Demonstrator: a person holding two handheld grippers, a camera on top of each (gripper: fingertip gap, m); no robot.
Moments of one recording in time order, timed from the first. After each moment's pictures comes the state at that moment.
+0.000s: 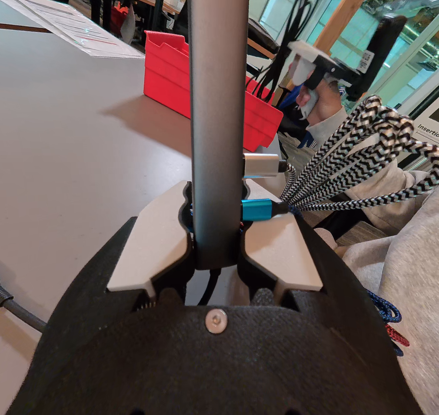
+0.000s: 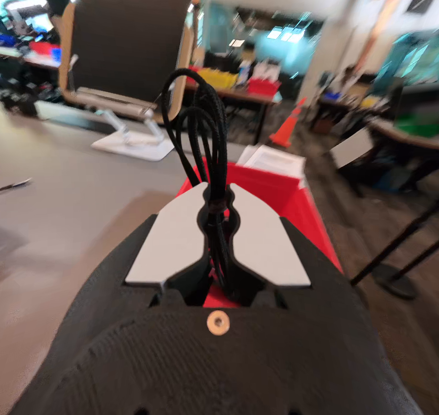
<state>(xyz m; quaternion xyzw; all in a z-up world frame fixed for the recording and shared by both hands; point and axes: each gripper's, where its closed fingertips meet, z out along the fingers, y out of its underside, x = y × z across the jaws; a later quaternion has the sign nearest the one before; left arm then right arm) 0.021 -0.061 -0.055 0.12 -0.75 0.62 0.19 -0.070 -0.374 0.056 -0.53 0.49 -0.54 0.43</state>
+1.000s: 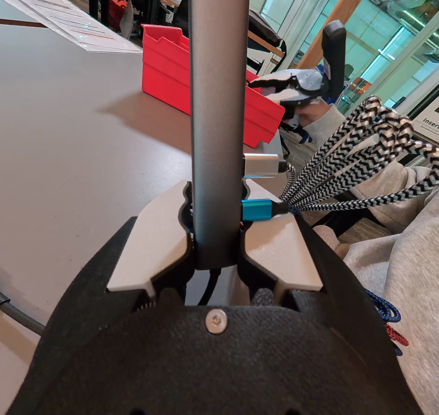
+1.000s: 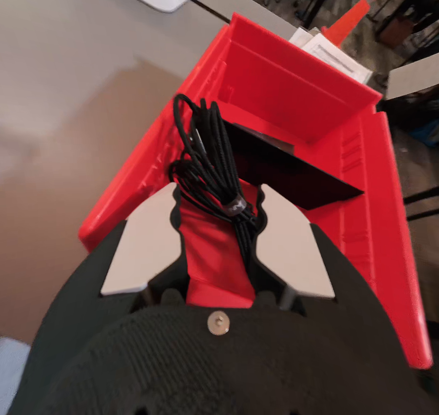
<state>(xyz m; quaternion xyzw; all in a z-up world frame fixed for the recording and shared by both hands) 0.017 -0.064 -0.057 0.12 -0.76 0.62 0.18 -0.056 -0.373 -0.058 -0.70 0.52 -0.41 0.28</state>
